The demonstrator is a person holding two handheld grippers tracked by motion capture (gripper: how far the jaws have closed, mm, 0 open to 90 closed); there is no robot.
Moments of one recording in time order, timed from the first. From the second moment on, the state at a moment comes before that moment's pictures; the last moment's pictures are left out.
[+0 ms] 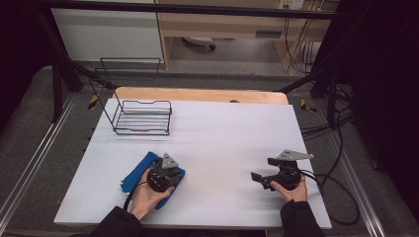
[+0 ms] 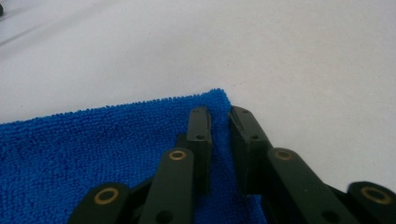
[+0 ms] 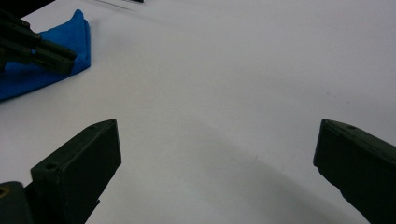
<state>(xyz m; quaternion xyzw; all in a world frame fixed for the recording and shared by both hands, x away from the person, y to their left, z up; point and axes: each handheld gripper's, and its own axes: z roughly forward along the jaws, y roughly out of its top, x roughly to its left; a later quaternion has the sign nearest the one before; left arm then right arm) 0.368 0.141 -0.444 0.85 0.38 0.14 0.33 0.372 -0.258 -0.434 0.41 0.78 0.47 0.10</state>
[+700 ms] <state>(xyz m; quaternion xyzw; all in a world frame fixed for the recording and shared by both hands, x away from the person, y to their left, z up) 0.399 0.135 -0.430 0.80 0.44 0.13 0.39 0.373 -0.257 -0.434 0.41 0.78 0.47 0.10</state>
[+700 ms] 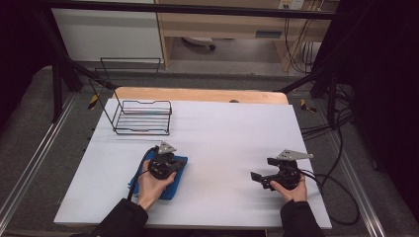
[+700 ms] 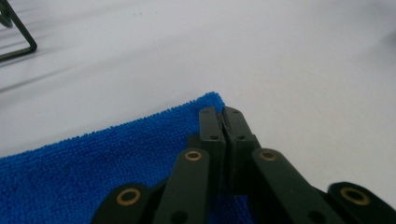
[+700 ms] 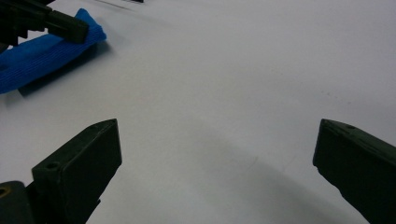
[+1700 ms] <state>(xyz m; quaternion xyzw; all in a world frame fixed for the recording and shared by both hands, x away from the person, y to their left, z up) 0.370 0.257 -0.421 0.80 0.46 0.11 0.36 0.373 -0.252 -0.436 0.41 0.78 0.47 0.10</state>
